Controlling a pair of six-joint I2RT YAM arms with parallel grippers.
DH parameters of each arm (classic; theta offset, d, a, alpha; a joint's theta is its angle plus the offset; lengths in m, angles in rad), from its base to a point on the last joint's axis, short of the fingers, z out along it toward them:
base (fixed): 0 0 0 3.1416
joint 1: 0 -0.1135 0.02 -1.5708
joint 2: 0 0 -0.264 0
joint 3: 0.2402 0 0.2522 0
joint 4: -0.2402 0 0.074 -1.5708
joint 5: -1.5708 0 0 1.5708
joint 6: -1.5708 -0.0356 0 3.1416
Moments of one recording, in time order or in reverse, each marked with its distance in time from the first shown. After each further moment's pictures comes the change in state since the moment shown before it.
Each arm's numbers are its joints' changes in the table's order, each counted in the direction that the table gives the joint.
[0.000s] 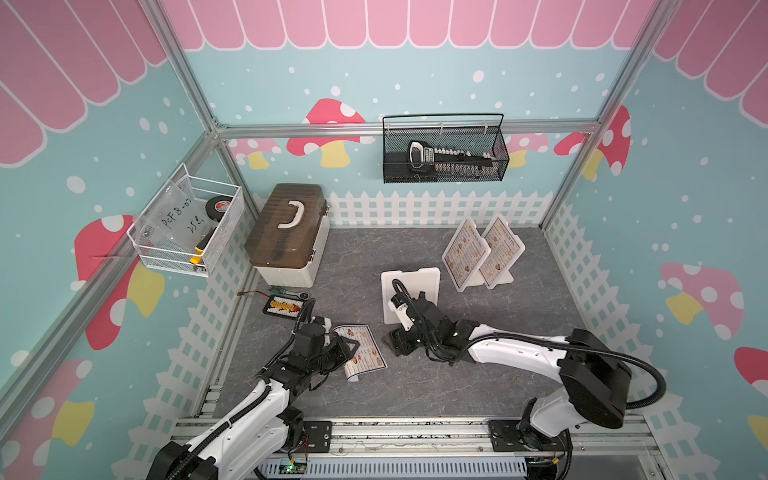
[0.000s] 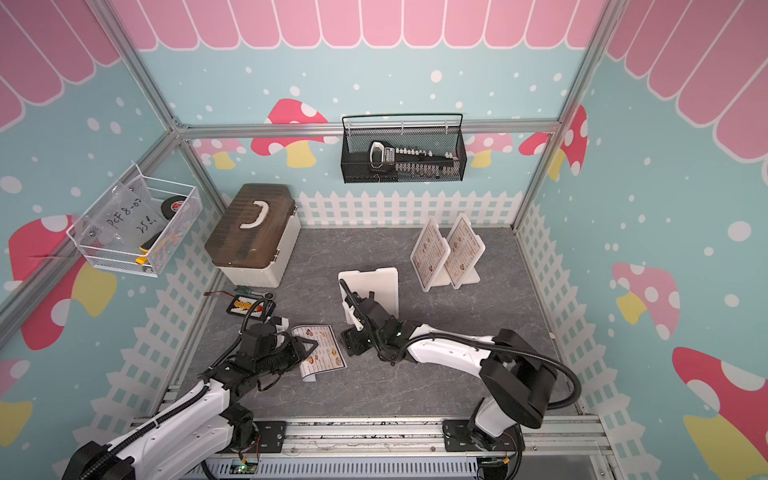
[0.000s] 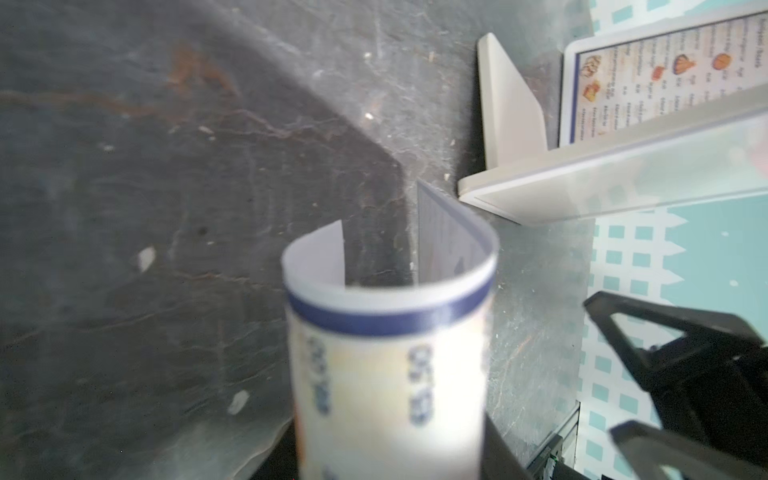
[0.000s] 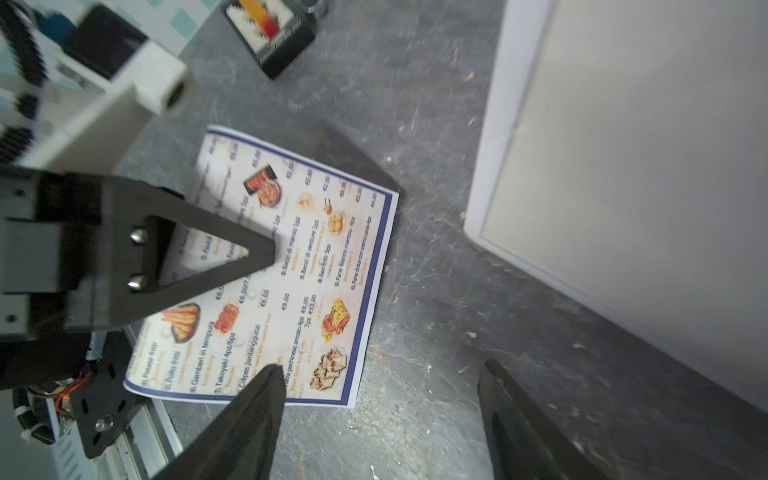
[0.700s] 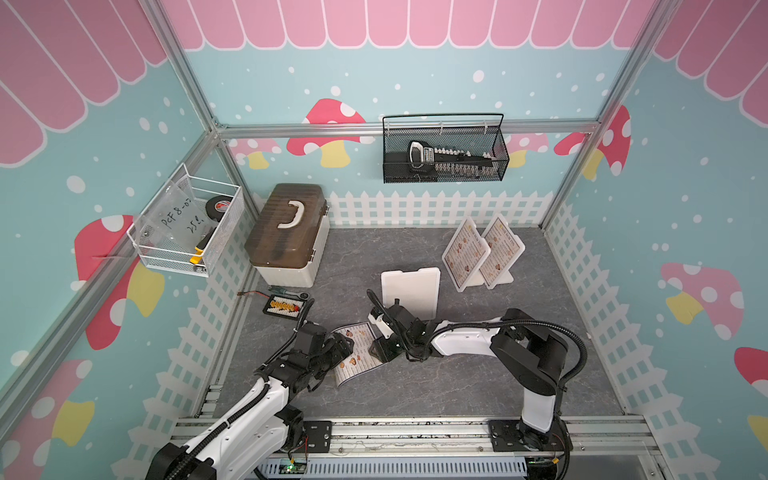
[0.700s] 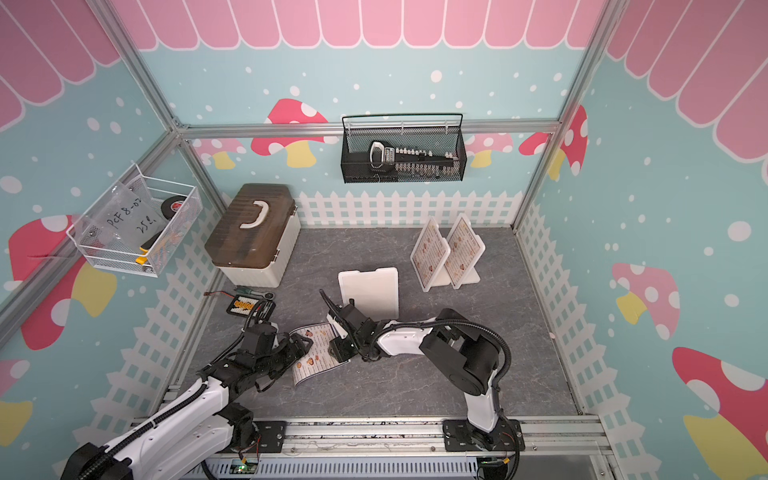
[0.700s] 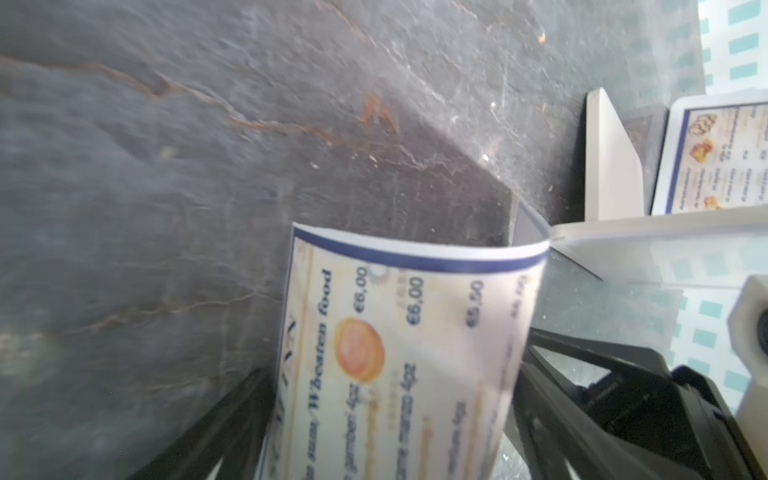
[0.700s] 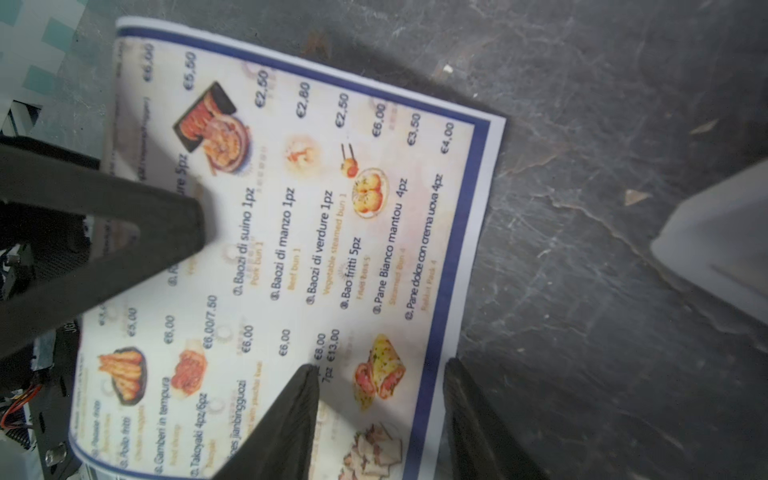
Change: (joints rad) left arm -0.002 -0.007 0.026 -0.179 0.186 0.066; right arm -0.048 -0.409 0.138 0.094 0.160 -0.039
